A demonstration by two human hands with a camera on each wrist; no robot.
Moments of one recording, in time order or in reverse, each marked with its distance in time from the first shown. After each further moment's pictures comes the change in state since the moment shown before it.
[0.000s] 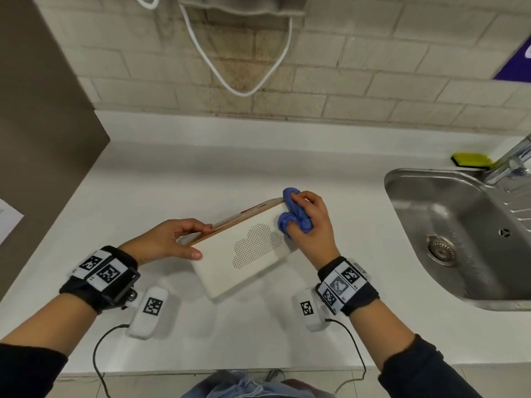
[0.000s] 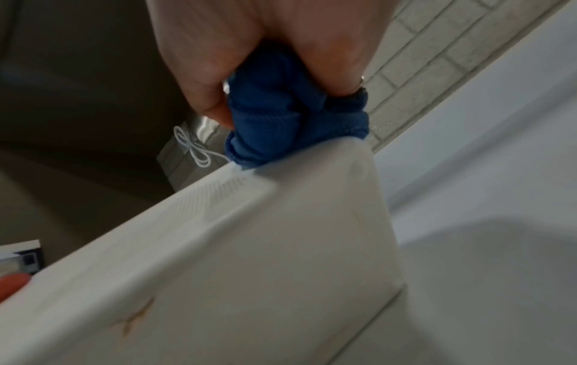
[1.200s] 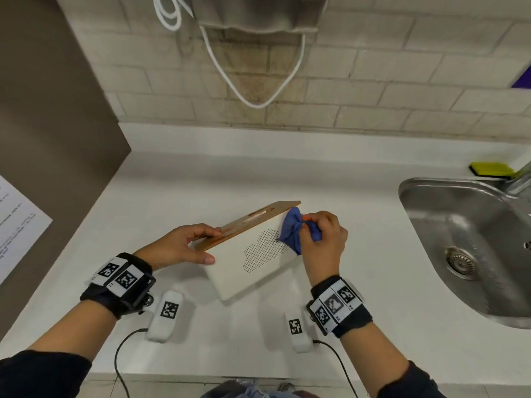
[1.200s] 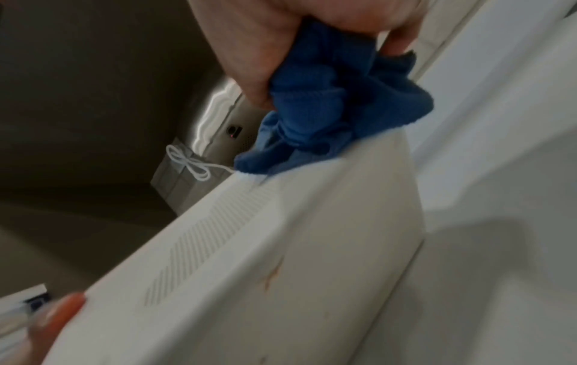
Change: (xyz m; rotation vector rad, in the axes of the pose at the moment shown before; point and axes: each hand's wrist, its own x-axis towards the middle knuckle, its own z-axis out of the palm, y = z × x) left_hand -0.008 0.007 0.001 0.034 0.057 -0.005; right_hand -0.016 0.001 0.024 -0.151 0.285 0.195
